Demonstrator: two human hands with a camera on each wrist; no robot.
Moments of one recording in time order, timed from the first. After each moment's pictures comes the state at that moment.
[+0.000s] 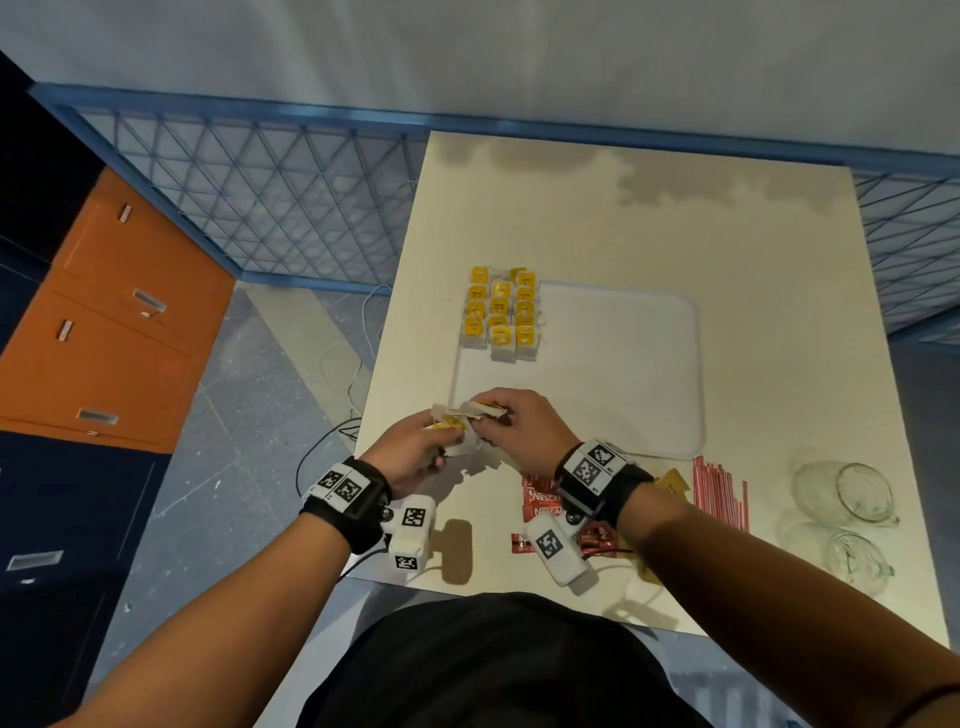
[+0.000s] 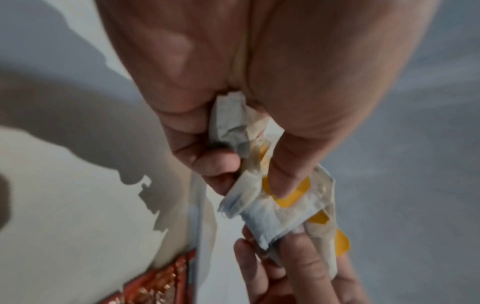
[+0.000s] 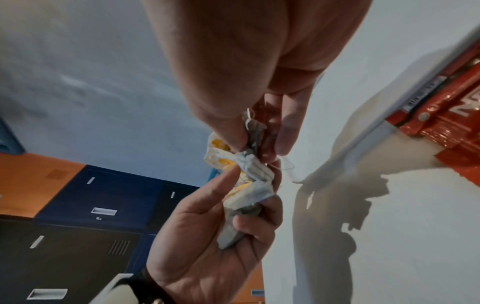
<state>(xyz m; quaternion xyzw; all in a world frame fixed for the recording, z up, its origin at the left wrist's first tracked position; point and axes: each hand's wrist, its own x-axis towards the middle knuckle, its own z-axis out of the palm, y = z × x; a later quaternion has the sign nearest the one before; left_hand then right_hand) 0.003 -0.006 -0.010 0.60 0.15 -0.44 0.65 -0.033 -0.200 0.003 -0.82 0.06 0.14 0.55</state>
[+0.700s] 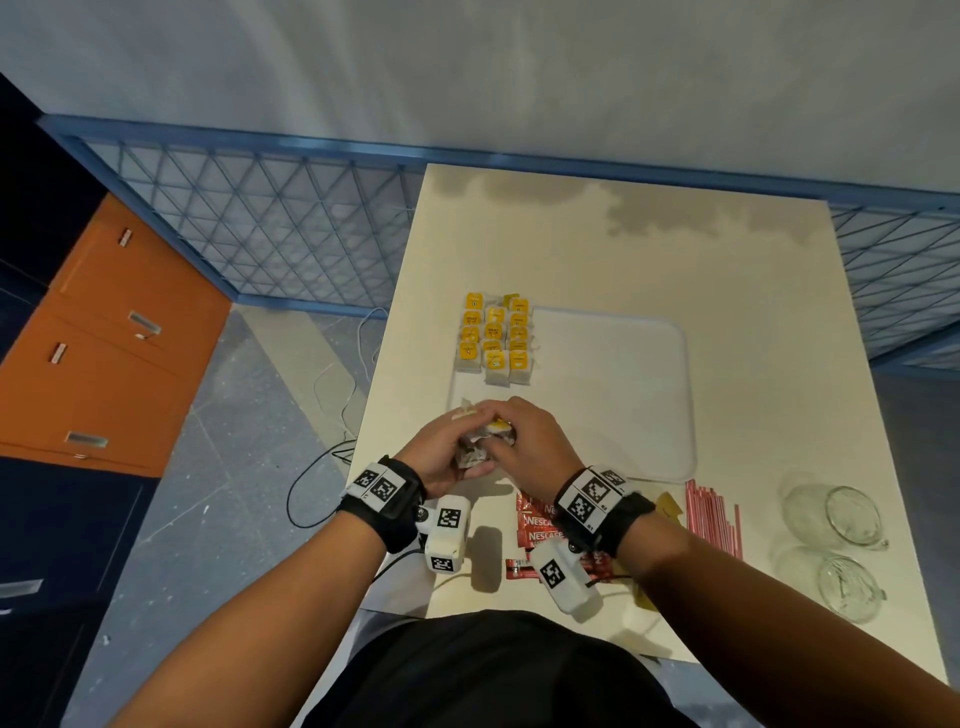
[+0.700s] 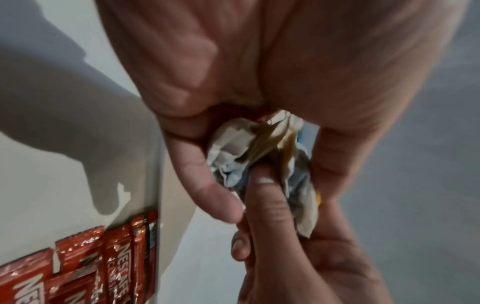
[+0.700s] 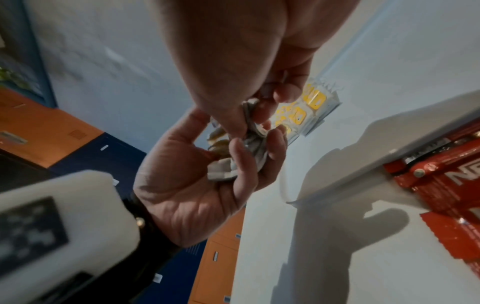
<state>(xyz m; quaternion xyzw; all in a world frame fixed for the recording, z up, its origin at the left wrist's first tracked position) 0.015 -0.058 0.021 0.49 0.17 -0.47 0.71 -0.034 -0.208 0.016 -0.89 0.02 0.07 0.45</state>
